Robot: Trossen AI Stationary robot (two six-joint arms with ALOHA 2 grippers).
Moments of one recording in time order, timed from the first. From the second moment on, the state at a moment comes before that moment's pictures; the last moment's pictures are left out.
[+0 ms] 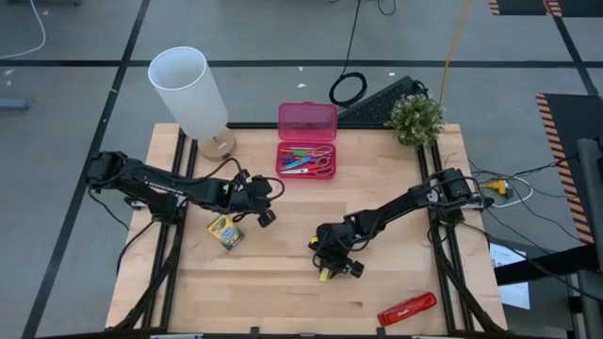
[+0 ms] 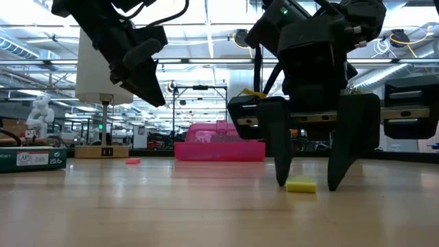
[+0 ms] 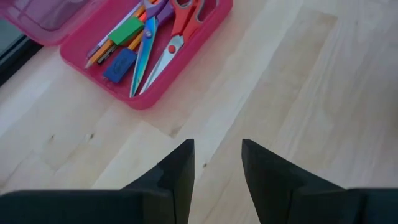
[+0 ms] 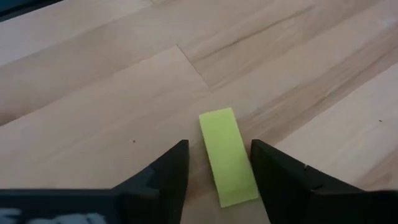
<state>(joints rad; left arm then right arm) -0.11 1.38 0.83 -0.41 -0.47 -0.48 0.23 1.94 0.94 0.10 -0.53 -0.60</state>
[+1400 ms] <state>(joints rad) -0.22 1.39 0.83 -0.42 -0.53 -0.57 0.17 1.77 0.93 0.10 -0.41 -0.42</state>
